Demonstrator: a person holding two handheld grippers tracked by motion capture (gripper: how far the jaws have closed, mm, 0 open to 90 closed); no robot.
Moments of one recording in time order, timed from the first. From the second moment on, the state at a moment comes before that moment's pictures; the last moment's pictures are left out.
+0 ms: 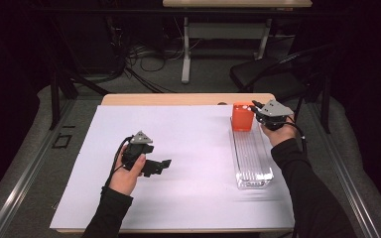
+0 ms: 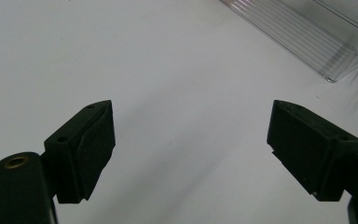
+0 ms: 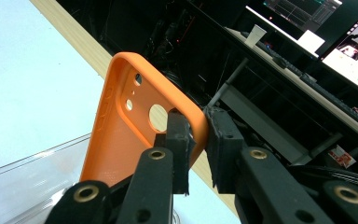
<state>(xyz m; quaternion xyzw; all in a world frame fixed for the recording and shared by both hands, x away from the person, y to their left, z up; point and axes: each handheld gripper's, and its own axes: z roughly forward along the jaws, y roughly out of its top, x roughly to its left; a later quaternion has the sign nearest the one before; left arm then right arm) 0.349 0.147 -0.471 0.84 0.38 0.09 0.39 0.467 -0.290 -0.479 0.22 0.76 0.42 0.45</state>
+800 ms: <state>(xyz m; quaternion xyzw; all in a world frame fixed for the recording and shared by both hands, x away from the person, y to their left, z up) 0.349 0.145 -0.472 0.84 0.38 0.09 0.38 0.472 -0.296 -0.482 0.23 0.76 0.39 0.46</state>
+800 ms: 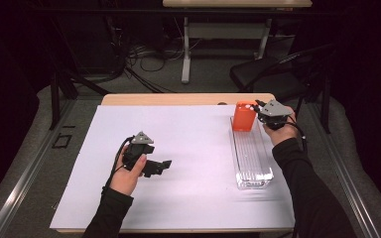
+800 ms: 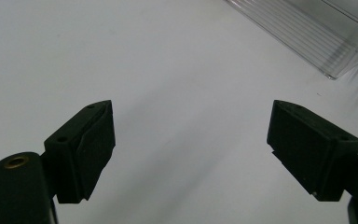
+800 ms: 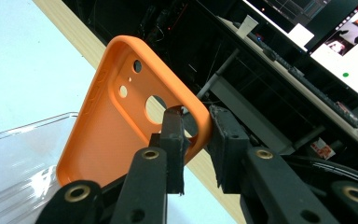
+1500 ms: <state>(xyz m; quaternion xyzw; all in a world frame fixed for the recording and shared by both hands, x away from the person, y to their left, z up) 0.349 0.145 -0.472 0.84 0.38 0.09 0.38 0.473 -0.295 -0.482 0.28 0.76 0.40 0.43</state>
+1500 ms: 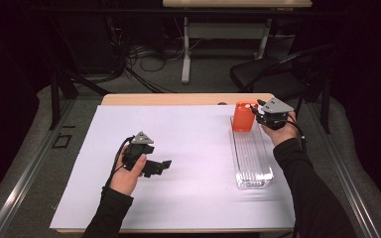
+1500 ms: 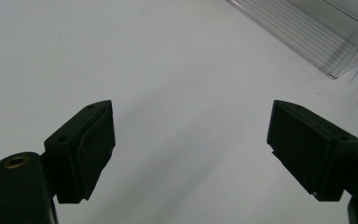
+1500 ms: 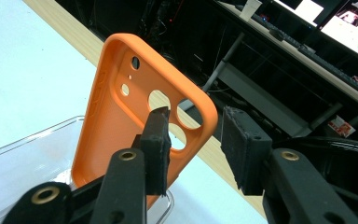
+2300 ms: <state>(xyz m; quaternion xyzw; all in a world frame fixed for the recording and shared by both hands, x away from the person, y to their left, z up) 0.349 0.147 -0.469 0.83 0.38 0.09 0.39 0.461 -0.293 -0.473 0.30 0.76 0.38 0.44</state>
